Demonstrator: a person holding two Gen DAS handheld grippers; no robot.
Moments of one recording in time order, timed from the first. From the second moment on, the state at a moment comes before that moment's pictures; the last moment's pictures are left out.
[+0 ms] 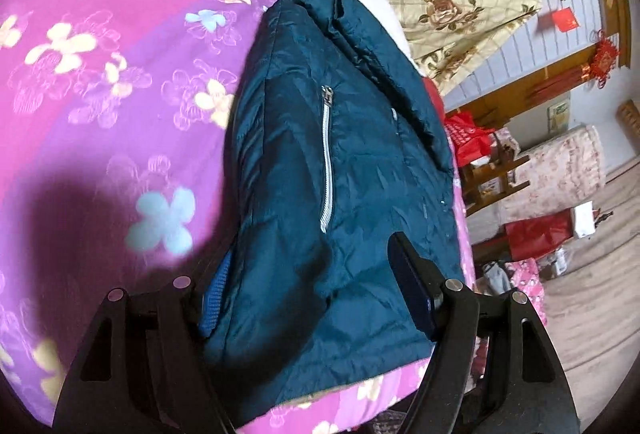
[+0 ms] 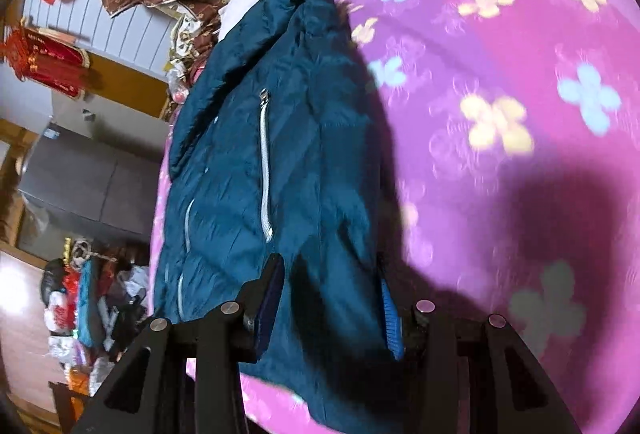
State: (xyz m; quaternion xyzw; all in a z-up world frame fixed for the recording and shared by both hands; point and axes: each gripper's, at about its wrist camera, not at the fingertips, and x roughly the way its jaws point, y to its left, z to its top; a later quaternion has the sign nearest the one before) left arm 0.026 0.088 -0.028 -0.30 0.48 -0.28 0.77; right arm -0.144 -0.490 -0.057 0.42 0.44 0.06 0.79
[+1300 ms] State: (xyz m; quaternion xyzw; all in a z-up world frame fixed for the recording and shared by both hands) left arm -0.082 0.071 0.130 -0.19 0.36 -0.19 0.89; right arm -0.207 -0.422 0.086 0.32 0.33 0.15 0.87
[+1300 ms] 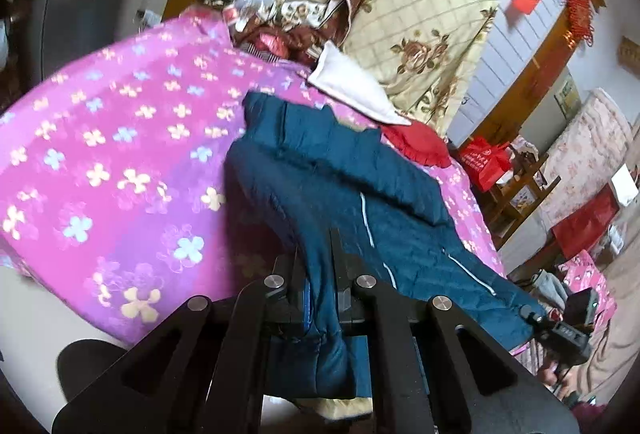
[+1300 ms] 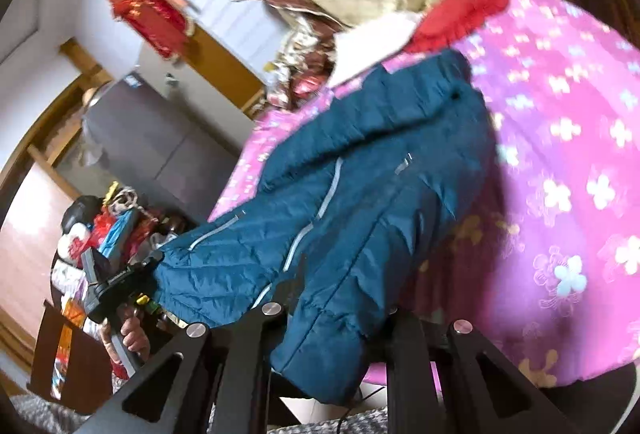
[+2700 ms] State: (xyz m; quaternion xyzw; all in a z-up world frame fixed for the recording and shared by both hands) left arm 0.376 -0.063 0.044 -0.05 0.47 0.04 0.88; right arm 0.245 -0.517 0.029 0.27 0.42 -0.06 0.86
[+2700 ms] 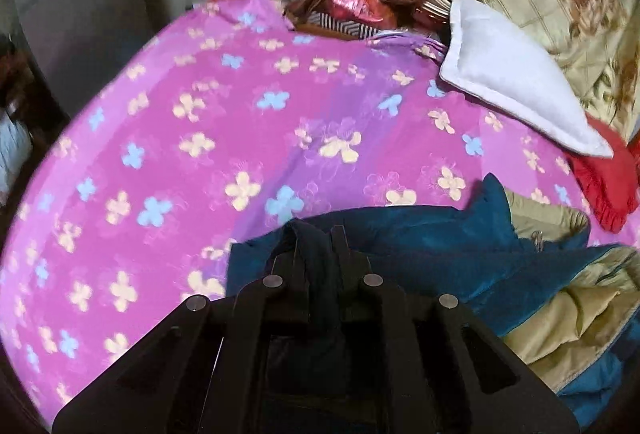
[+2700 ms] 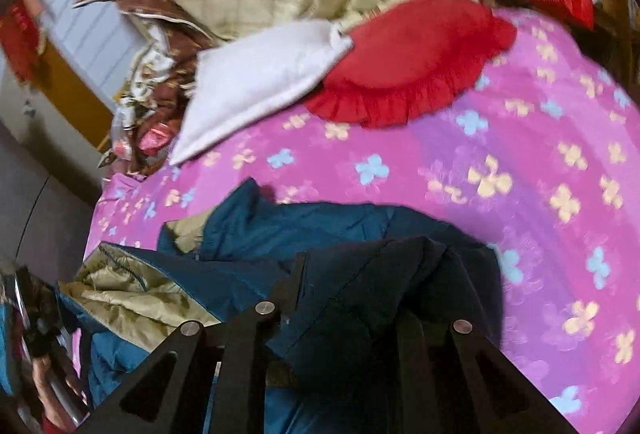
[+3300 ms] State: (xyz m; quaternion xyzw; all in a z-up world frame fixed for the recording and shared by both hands) left arm 0.323 -0.017 0.132 -0.22 0.39 -0.09 0.89; right arm 0.195 -0.468 0.115 0.19 0.31 -0.06 0.93
